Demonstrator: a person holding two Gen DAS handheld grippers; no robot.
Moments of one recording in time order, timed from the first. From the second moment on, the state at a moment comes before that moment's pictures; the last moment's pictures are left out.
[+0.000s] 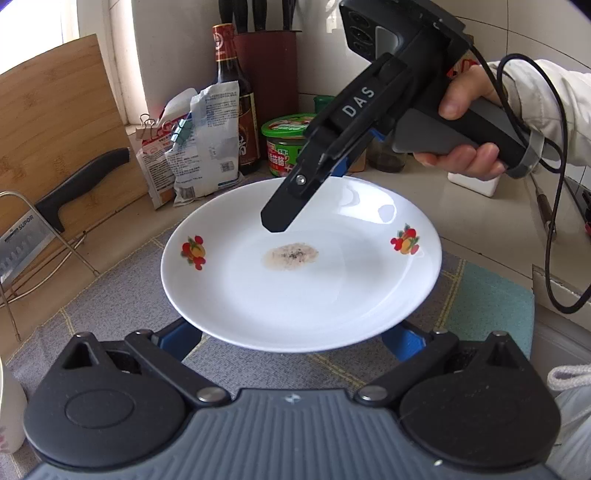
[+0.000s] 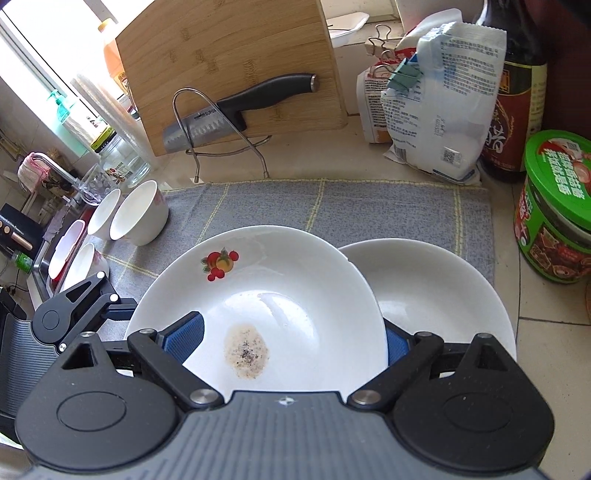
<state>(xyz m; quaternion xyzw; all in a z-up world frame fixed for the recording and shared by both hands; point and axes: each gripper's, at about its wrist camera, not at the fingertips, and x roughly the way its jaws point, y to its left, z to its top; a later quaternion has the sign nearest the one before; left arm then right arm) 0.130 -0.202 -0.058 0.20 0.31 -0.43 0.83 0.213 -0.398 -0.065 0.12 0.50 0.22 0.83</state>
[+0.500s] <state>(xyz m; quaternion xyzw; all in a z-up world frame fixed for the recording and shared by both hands) 0.133 -0.225 -0.065 0.21 0.31 -0.45 0.81 0.201 -0.426 -0.075 0.13 0.51 0.20 0.83</state>
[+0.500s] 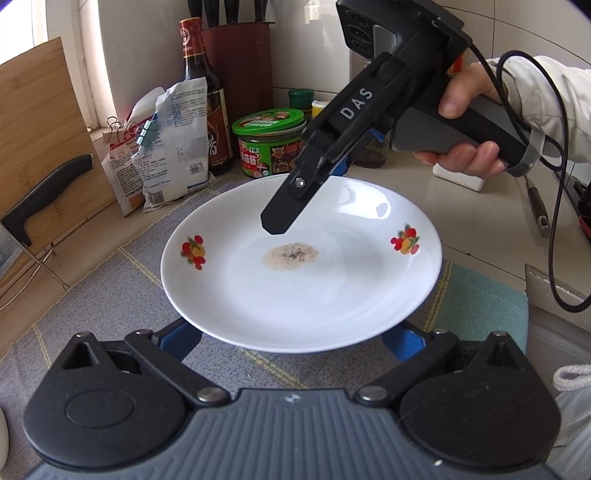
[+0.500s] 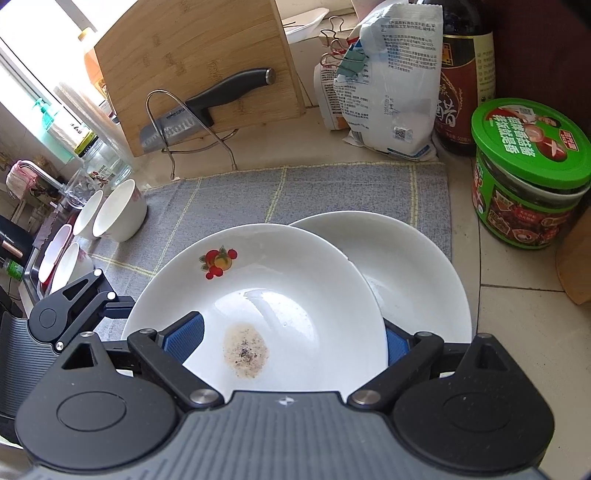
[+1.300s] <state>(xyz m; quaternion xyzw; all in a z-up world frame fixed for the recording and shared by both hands) 0.152 -0.241 -0.075 0.22 0.31 -0.47 0.79 0.195 -0.447 -0.084 0.13 0.51 0.17 0.83</state>
